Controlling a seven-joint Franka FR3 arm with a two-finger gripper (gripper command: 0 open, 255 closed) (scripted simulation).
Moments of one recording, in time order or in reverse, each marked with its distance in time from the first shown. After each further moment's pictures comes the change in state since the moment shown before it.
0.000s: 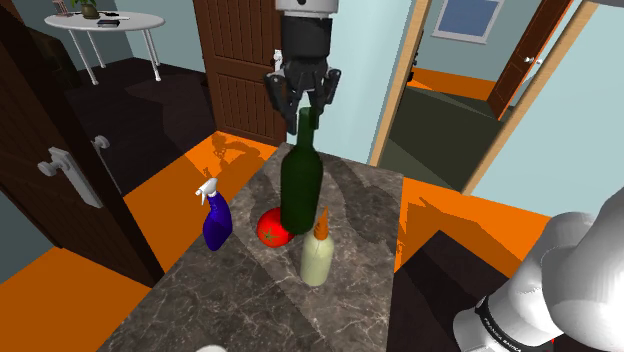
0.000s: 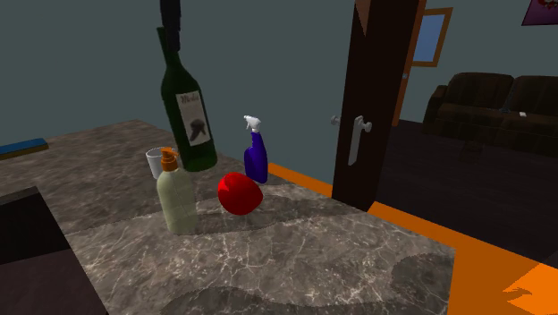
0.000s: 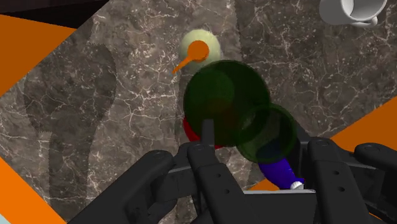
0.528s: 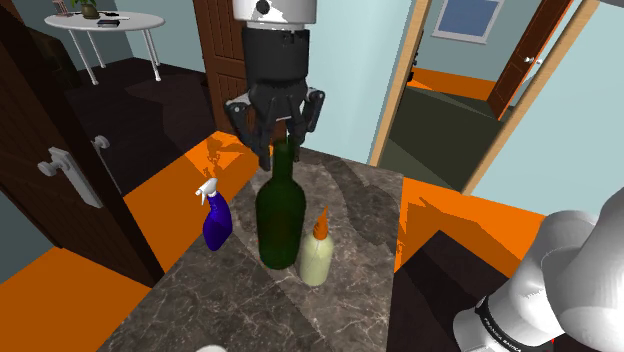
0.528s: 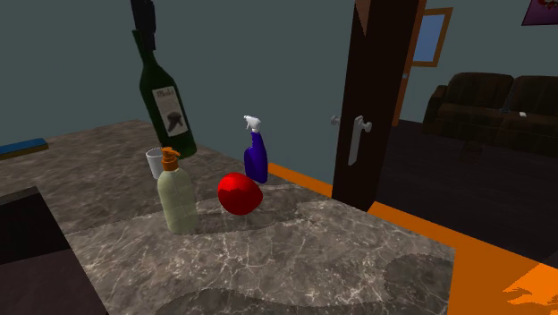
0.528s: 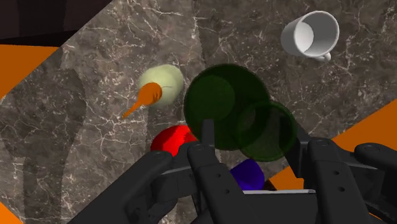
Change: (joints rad) arm 0.094 -0.001 0.102 -0.008 0.016 0.025 0.195
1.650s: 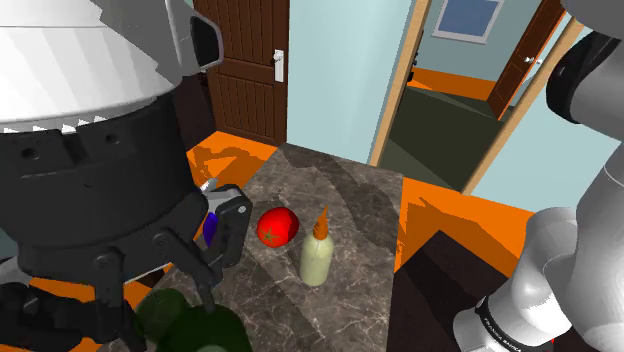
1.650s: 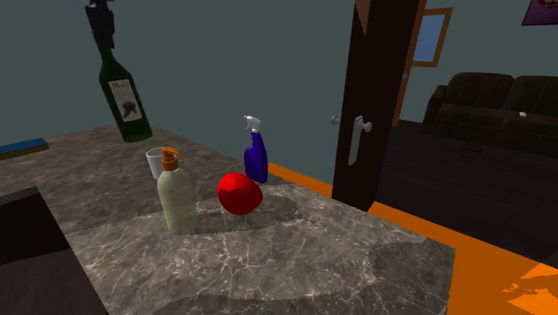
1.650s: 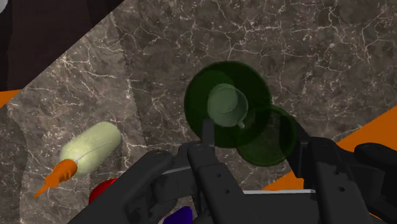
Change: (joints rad) arm 0.264 0.241 0.210 0.267 -0.104 -0.007 0.460
